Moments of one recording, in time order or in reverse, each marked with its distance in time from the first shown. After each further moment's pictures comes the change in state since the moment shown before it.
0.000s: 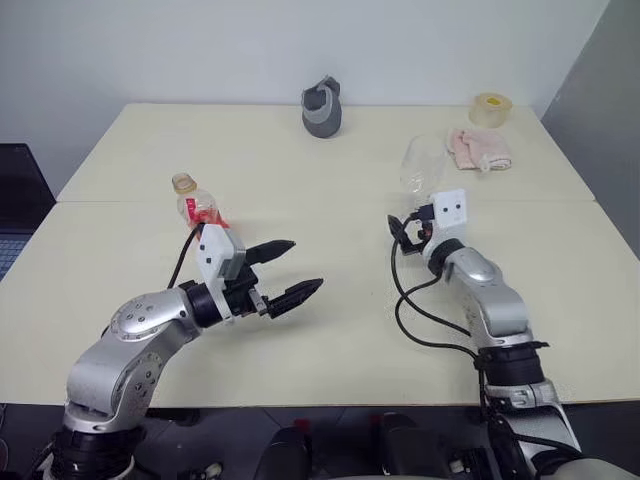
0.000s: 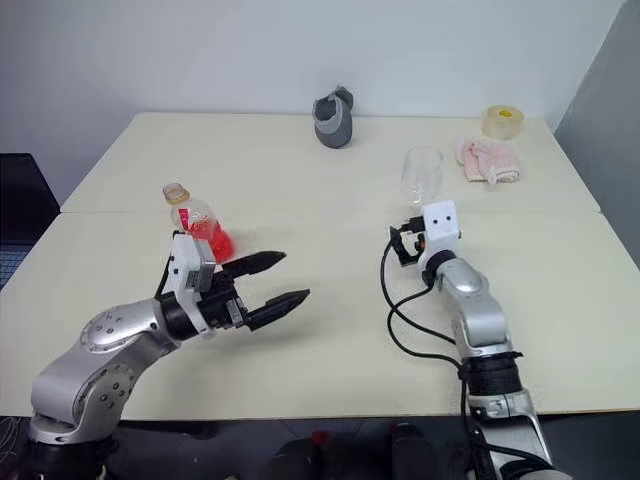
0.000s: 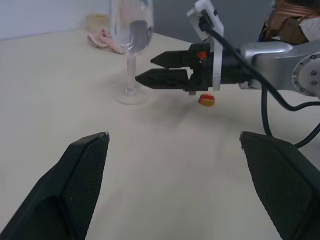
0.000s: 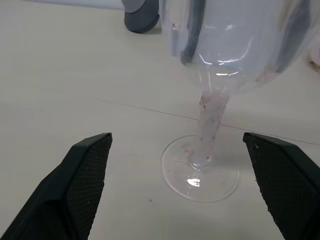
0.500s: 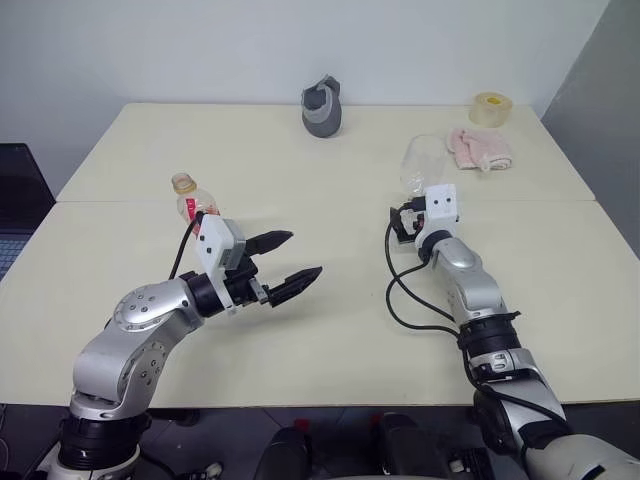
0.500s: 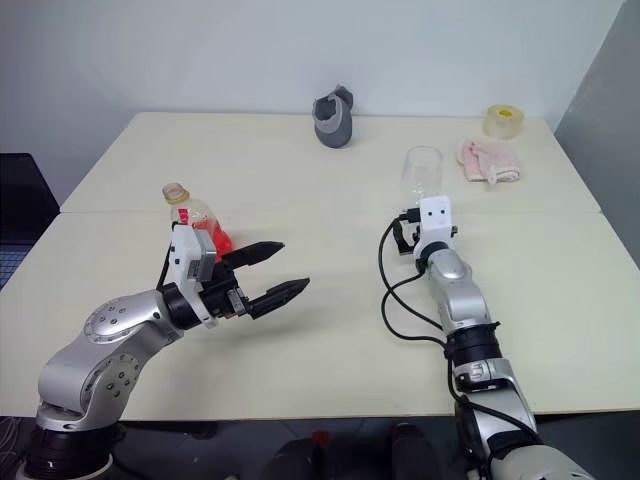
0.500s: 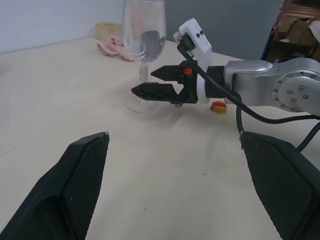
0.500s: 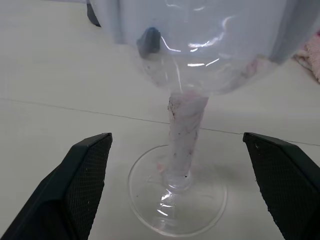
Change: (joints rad) left arm -0.029 -0.012 -0.006 0.043 0.023 -0.015 0.008; right arm -0.153 0.032 -0.032 0.364 -0.032 -0.215 -0.072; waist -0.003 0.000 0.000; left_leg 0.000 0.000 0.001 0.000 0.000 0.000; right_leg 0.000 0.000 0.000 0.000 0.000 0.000
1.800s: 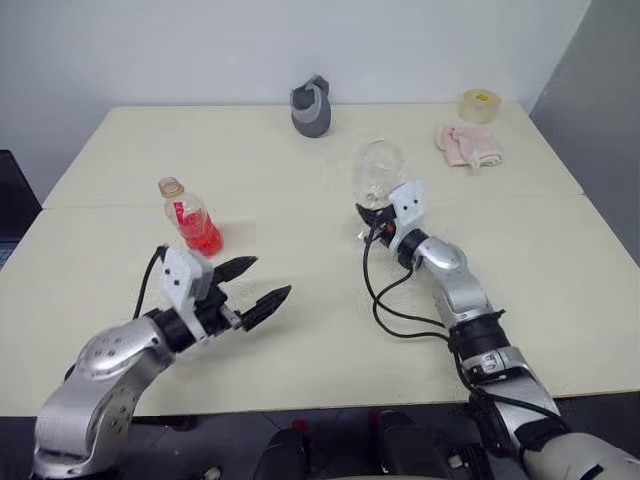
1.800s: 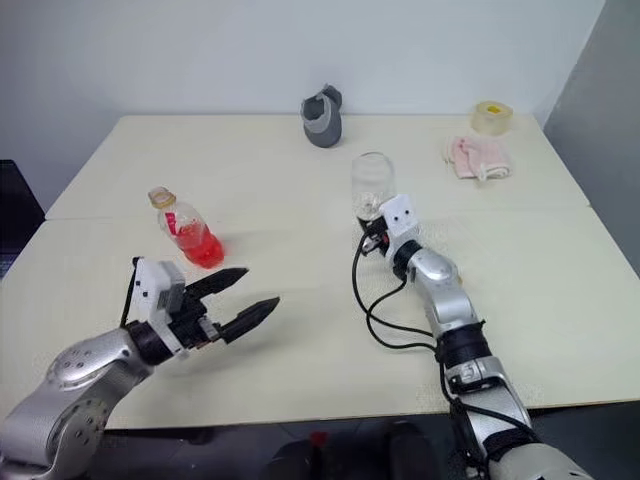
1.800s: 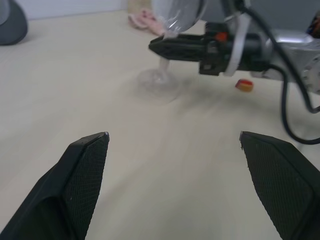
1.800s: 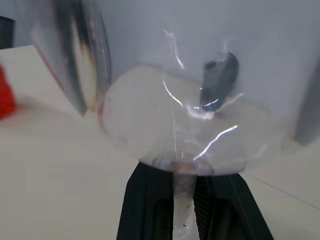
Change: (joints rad) left arm 0.316 -0.003 0.182 -0.139 -0.011 0.002 0.109; right arm 0.036 0.023 0.146 -0.077 0.026 -0.192 0.435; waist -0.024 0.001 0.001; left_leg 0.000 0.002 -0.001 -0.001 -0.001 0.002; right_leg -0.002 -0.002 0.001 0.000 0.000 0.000
